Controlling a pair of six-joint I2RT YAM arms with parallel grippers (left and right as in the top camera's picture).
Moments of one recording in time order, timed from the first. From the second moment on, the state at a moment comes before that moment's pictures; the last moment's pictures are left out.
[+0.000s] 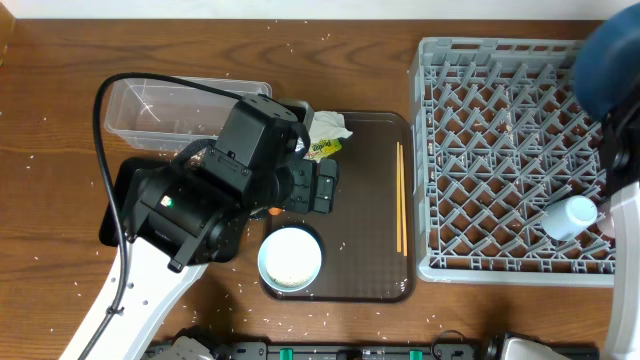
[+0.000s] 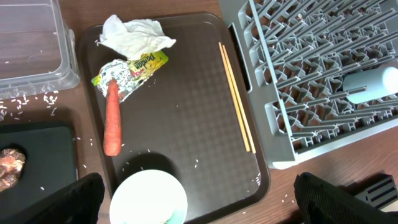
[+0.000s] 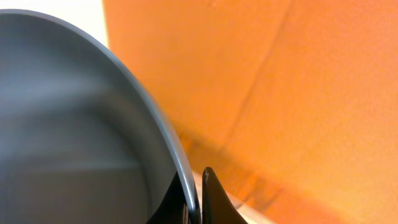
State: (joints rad) left arm -0.59 1.28 1.57 -1.20 0.08 -0.38; right arm -0.24 1.37 1.39 -0.42 0.90 0.12
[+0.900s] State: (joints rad) left arm -0.59 1.28 1.57 -1.21 0.08 -0.38; right arm -0.17 1.60 1.39 -0.09 0.98 -0.86
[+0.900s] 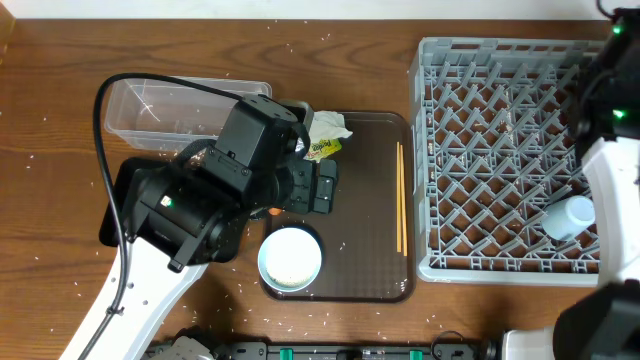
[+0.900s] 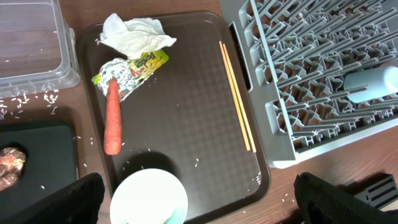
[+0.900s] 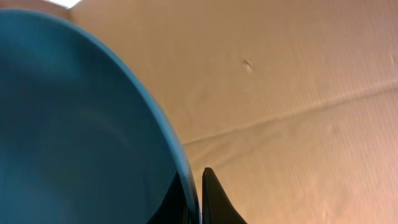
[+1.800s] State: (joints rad) left arm -0.59 1.28 1.57 -1.21 0.08 -0.38; right arm 0.01 1.84 1.39 0.09 0.97 -1.18
